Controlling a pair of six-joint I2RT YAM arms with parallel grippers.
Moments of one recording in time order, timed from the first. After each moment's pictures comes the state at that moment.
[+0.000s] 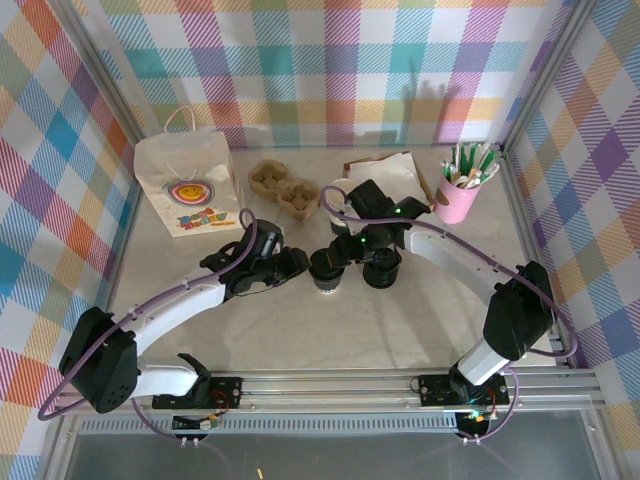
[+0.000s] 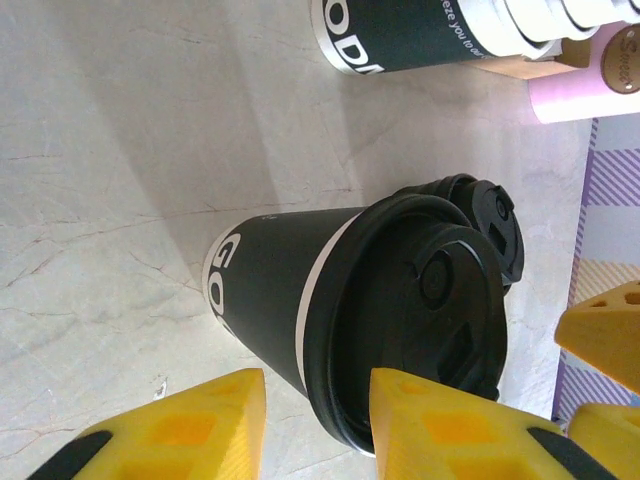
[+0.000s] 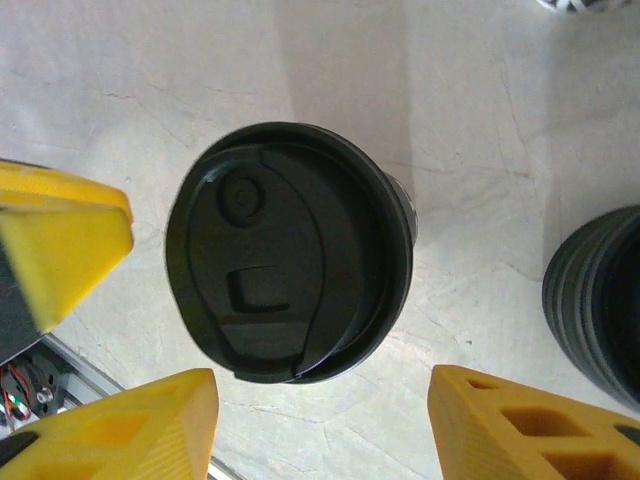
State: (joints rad) left arm -0.64 1.27 0.82 -0.33 0.19 -1.00; right arm 0.69 1.59 1.36 -0.91 -0.27 0.33
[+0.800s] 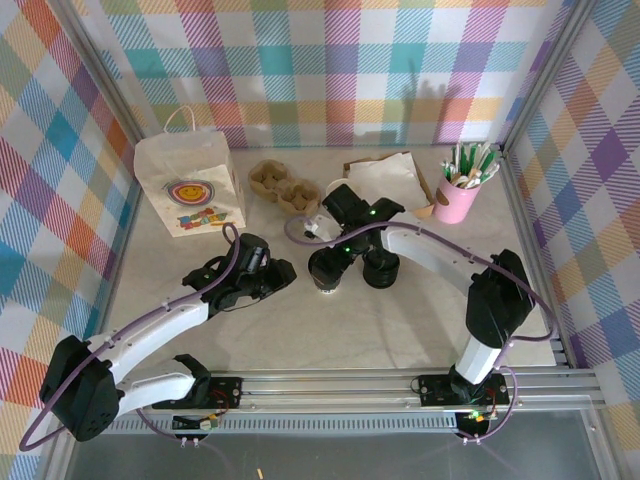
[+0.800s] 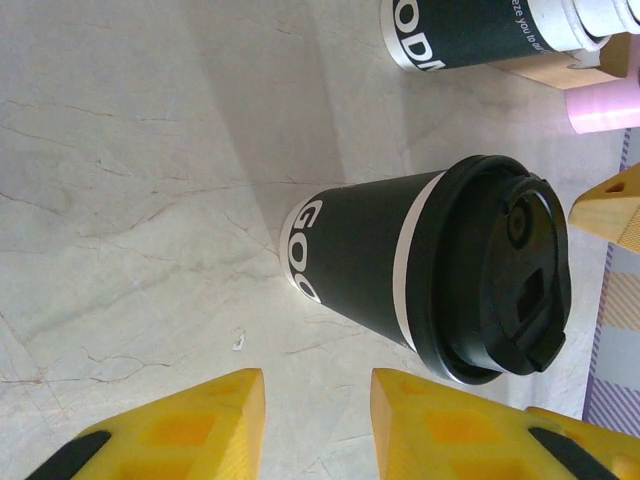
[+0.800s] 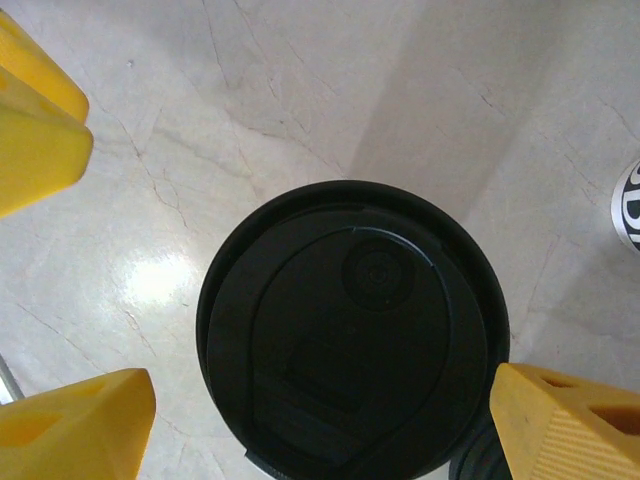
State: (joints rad) left arm -0.64 1.11 0.71 -0.41 0.12 -1.02; right arm 0.78 1.71 1.45 -0.90 -0.20 -0.23
